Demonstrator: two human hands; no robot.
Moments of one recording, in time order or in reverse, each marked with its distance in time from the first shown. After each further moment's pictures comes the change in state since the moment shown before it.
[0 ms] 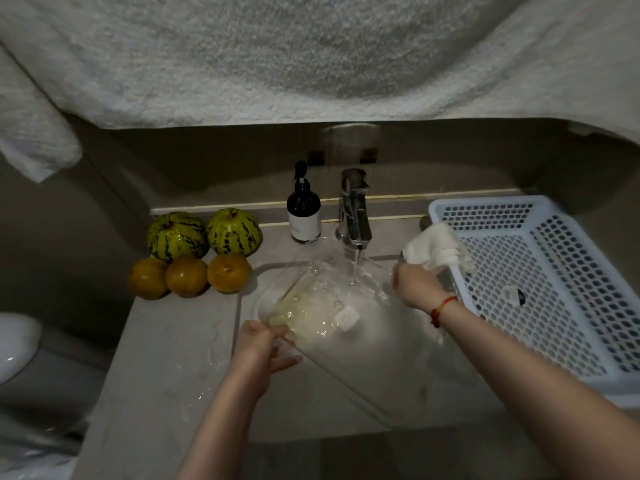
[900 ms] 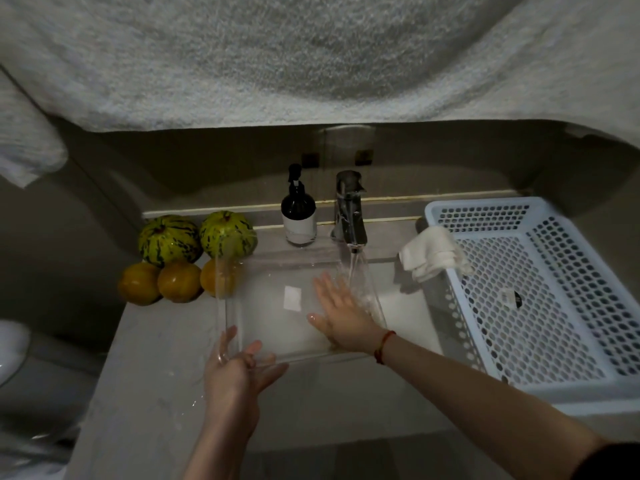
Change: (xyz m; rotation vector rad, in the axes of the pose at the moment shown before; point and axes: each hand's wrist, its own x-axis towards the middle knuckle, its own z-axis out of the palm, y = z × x) left_hand -0.032 -0.006 -0.007 -0.302 0.116 0.136; right_hand -0.005 -0.070 0.071 0.310 -0.085 -0.442
